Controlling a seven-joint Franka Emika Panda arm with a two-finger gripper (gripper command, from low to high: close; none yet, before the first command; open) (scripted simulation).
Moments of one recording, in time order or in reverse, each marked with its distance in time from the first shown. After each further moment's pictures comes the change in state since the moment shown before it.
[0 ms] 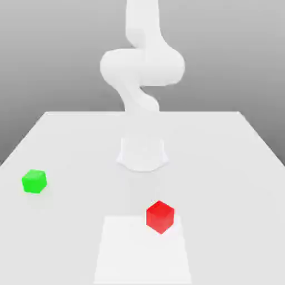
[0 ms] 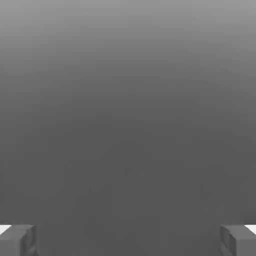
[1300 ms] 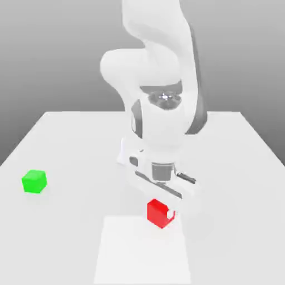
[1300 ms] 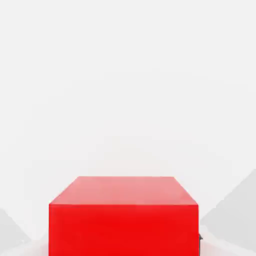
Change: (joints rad) arm 0.011 0.720 0.123 -0.555 -0.024 0.554 0.804
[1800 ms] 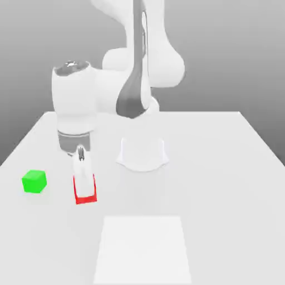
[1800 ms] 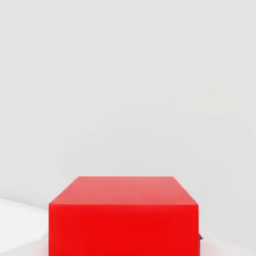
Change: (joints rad) arm -0.411 -0.129 -0.326 0.047 -0.070 -0.170 0.092
